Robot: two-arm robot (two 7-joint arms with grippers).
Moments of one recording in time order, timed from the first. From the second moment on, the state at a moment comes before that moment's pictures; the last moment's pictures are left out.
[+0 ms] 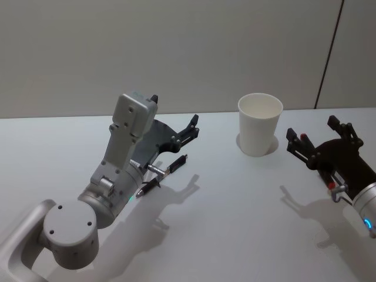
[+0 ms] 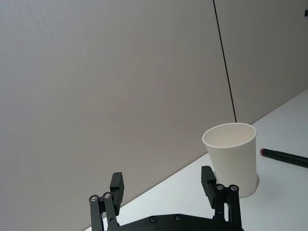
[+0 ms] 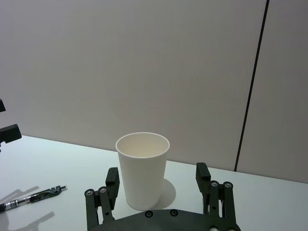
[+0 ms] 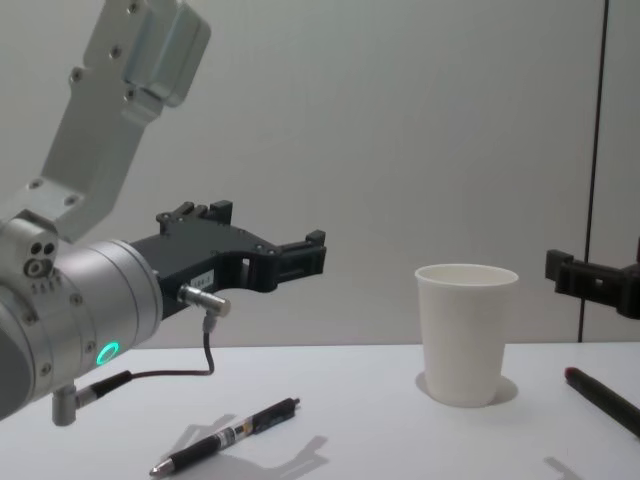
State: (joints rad) left arm -0.24 0.38 0.45 -1.63 -0.20 0.01 -0.01; right arm -0.01 0.34 -0.23 -1.77 0.29 0.03 0.07
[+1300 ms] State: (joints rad) left arm -0.24 0.38 0.45 -1.63 -0.20 0.01 -0.01; right arm -0.01 0.34 -0.23 -1.77 0.29 0.03 0.07
